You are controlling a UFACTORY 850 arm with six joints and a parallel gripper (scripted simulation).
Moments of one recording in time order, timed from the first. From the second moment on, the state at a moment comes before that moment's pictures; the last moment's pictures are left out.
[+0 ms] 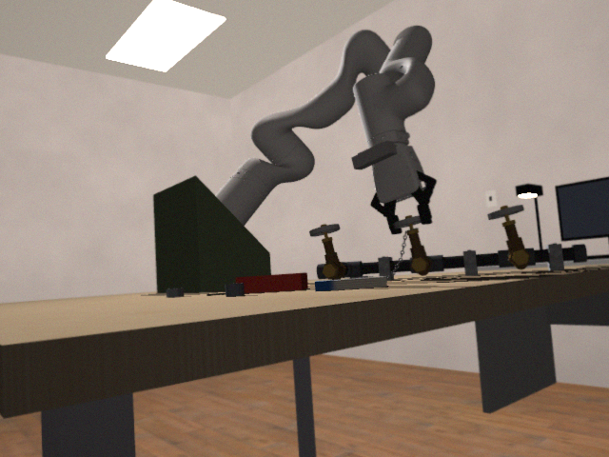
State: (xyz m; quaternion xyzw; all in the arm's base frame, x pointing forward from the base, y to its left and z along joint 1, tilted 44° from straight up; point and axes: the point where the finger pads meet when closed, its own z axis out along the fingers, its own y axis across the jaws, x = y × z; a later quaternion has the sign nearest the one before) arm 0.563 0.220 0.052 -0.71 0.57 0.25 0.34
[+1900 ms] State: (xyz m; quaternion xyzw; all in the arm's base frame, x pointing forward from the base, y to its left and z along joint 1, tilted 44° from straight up) arm 0.563 0.220 0.052 -0.80 -0.44 -0.19 0.36
